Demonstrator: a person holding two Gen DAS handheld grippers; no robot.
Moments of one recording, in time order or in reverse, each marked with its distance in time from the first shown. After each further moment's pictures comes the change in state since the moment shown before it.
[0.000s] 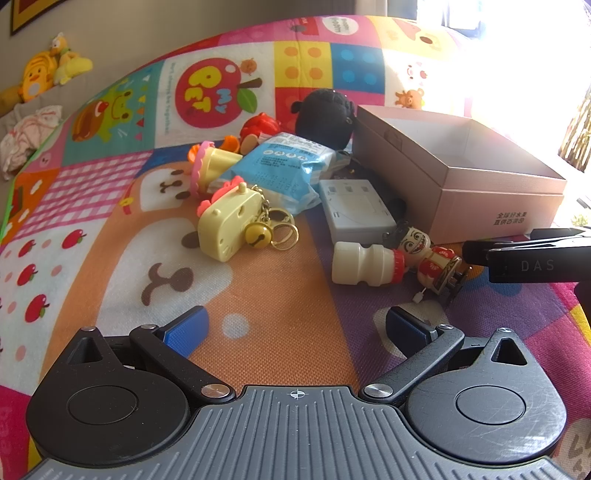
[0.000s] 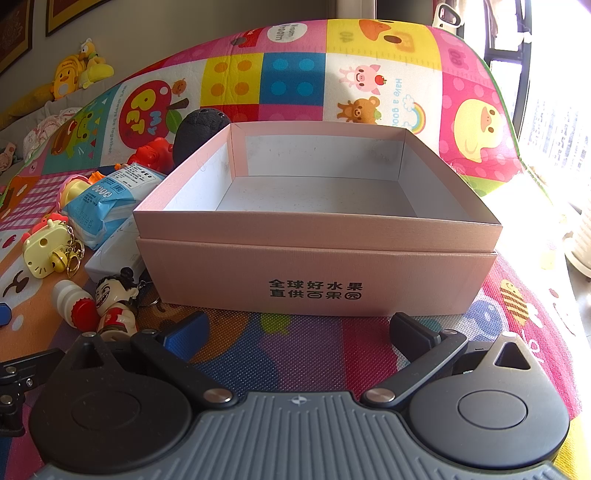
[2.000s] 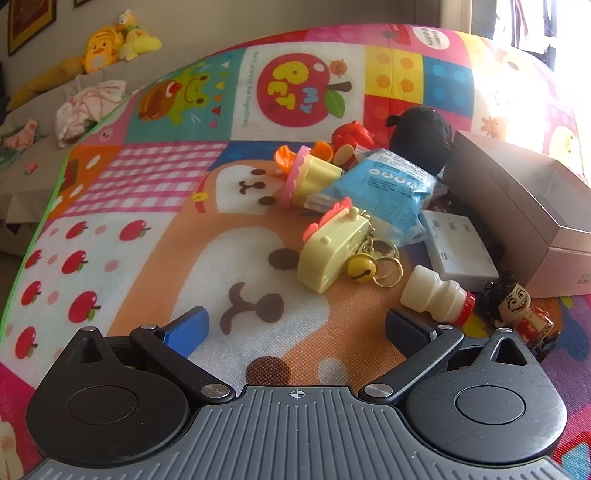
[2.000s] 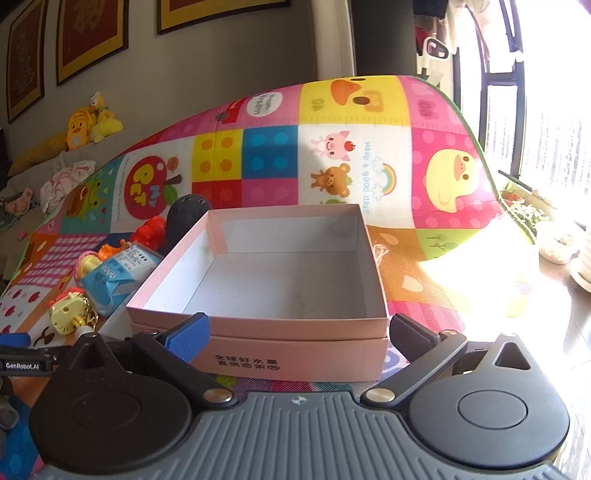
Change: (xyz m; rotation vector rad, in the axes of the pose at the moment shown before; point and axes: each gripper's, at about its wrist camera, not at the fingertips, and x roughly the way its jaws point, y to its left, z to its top) left arm 0.017 0.039 0.016 -0.153 0.021 0.169; right arm -0.042 -0.081 0.038 0.101 -0.157 0.020
